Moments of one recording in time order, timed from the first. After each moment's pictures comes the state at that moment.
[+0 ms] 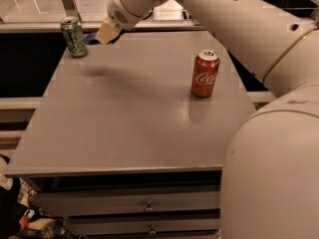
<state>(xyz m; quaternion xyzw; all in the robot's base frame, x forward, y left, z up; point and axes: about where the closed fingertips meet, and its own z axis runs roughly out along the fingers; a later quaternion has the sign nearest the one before) 0.717 0.126 0.958 -0.55 0.73 0.12 0.40</state>
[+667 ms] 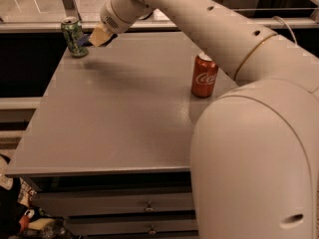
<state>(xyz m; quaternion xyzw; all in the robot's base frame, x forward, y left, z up) 0.755 0.154 0.933 -0.53 0.73 0.14 0.40</state>
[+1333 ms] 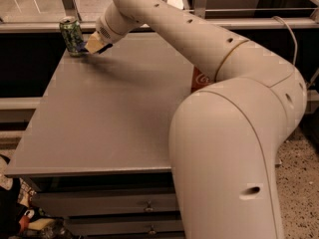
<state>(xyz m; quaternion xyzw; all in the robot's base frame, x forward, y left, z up) 0.788 0.178 0.891 -0.48 0.77 0.16 0.40</state>
